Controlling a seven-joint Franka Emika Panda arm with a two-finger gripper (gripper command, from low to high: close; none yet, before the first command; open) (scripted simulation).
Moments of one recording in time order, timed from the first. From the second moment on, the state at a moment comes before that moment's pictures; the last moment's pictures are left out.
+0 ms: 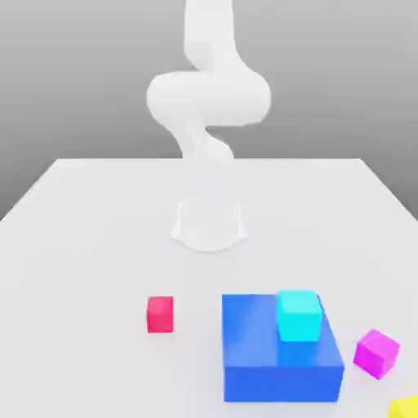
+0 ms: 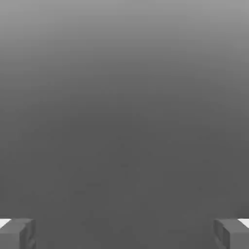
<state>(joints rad) -0.01 -0.71 0.04 -2.28 -0.02 2.31 0.83</state>
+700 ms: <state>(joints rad) 0.02 0.06 0.29 -2.15 -0.26 2.44 1.14</state>
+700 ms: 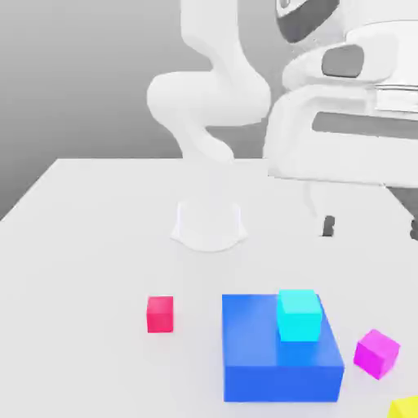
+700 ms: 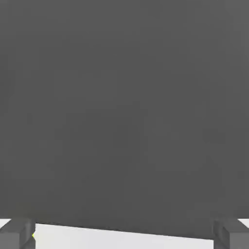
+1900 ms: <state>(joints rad) -0.01 0.24 0.31 -2.35 -0.04 2.57 1.30</state>
